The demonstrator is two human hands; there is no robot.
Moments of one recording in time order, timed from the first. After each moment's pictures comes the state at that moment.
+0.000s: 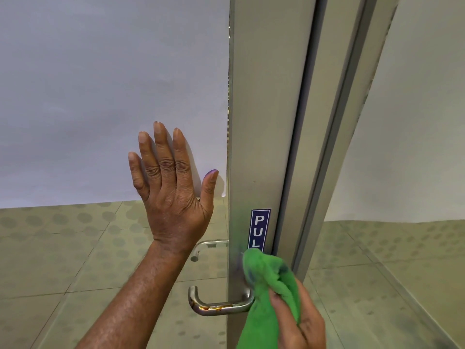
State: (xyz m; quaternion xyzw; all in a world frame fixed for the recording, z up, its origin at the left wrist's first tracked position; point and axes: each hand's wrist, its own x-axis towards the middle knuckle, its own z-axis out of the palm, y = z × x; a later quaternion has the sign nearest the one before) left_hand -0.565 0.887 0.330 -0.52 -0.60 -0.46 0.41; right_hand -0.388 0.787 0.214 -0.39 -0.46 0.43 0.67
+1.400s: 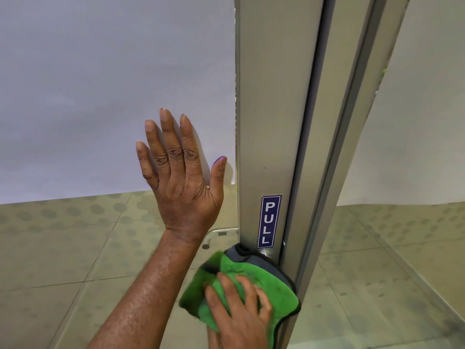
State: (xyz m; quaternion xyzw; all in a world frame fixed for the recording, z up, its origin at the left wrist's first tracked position) left_hand -0.565 0.886 0.330 -0.52 -0.59 -0.46 0.41; right_hand -0.460 0.779 0.167 -0.50 -0.80 0.06 0.31
